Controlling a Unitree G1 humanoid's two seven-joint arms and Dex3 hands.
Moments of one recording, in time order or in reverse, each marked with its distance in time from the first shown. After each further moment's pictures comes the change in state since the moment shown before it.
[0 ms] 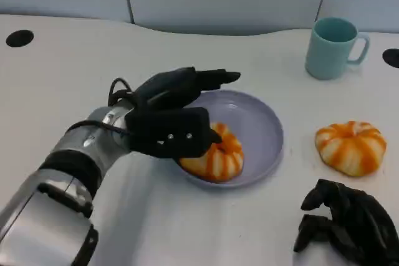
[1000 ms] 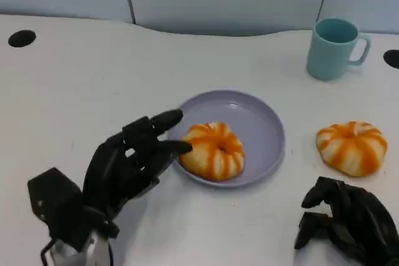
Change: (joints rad) left arm 0.692 -0.170 0.476 -0.614 -0.878 0.150 -0.483; right arm -0.033 -0.006 -0.003 0.055 0.000 -0.029 0.023
